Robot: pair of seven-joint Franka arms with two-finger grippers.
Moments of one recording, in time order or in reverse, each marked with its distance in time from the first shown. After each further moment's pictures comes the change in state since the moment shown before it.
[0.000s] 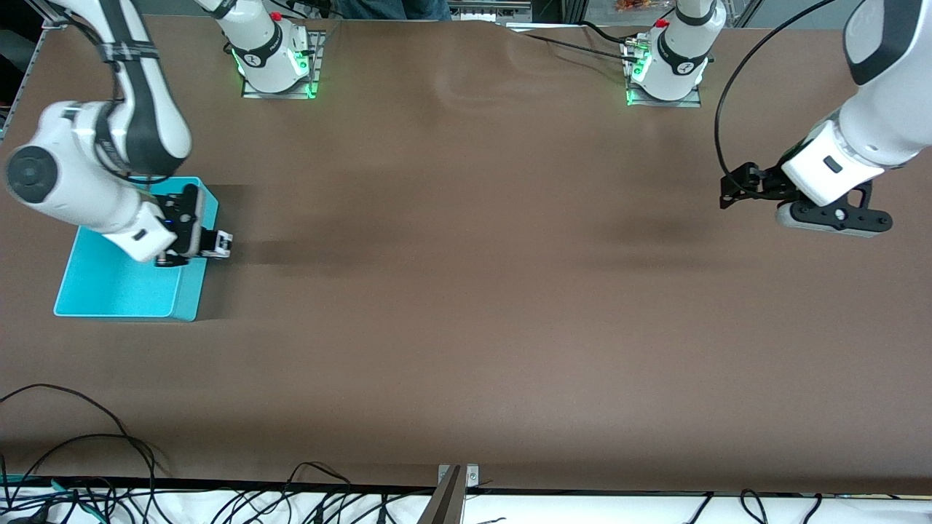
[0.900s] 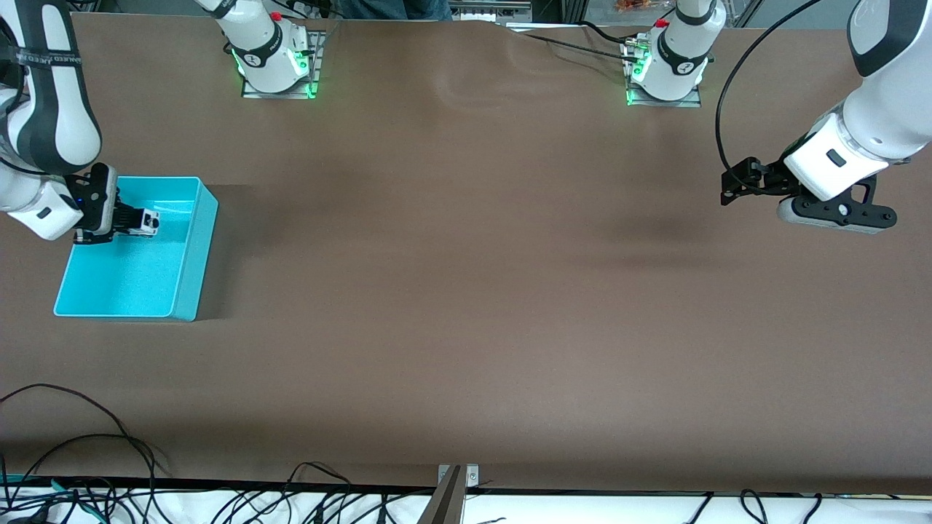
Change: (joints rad) left arm -0.028 0.006 0.007 0.034 0.000 -0.016 0.000; right arm -0.010 0.012 -0.283 -0.102 0.044 0.072 -0.339
